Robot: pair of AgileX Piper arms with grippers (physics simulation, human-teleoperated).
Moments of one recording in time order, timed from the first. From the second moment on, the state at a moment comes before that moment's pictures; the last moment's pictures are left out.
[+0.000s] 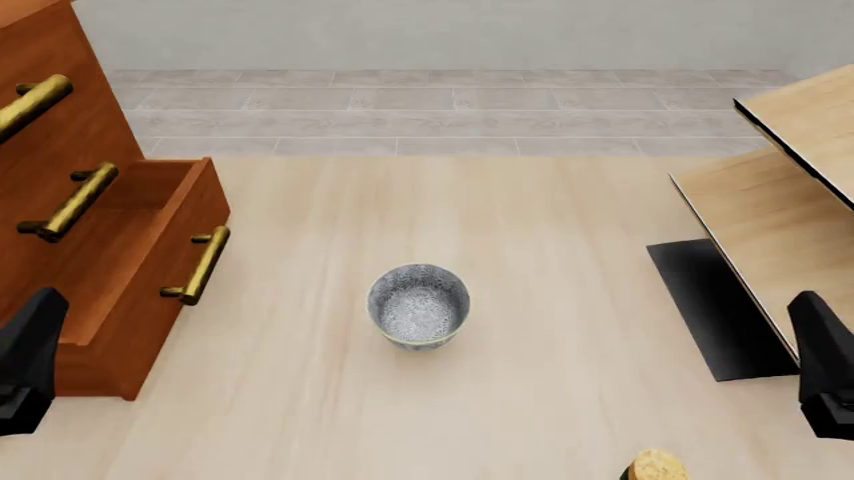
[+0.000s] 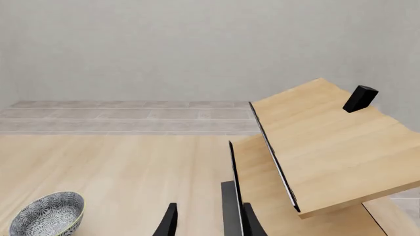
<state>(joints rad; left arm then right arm) -0.02 0.03 -0.03 0.03 -0.03 0.00 0.00 0.00 0.00 0.00</state>
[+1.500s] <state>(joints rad) -0.49 0.74 0.00 -0.65 -0.05 0.02 0.06 0.00 -0.04 -0.02</state>
